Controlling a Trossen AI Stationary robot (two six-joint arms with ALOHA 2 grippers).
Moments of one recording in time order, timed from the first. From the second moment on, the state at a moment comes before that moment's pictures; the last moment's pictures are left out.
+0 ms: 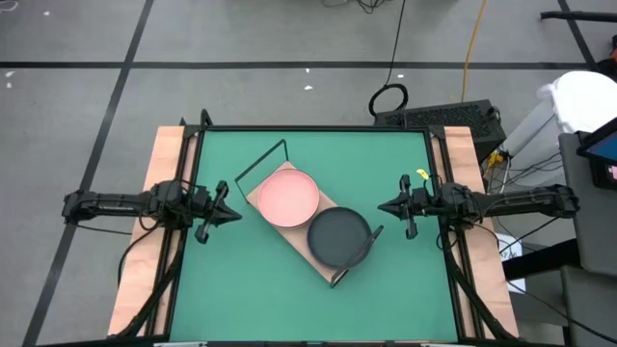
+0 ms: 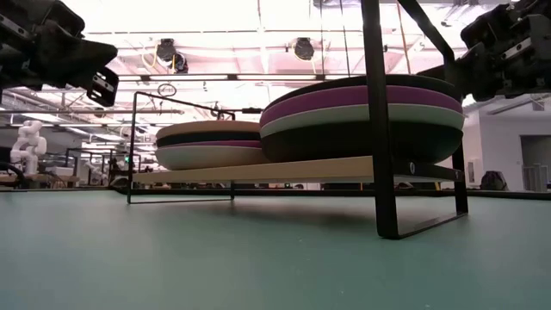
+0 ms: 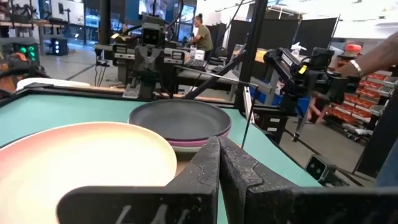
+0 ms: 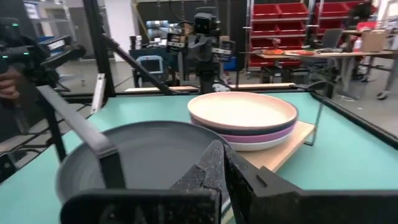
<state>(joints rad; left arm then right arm) 0.02 0.17 0.01 0.20 0.28 -0.15 0.00 0.38 0.02 0.35 -0.03 0.05</state>
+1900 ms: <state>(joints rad) 0.02 0.02 0.01 0.01 0.03 -0.05 0.00 0.00 0.02 0.03 -0.03 -0.07</state>
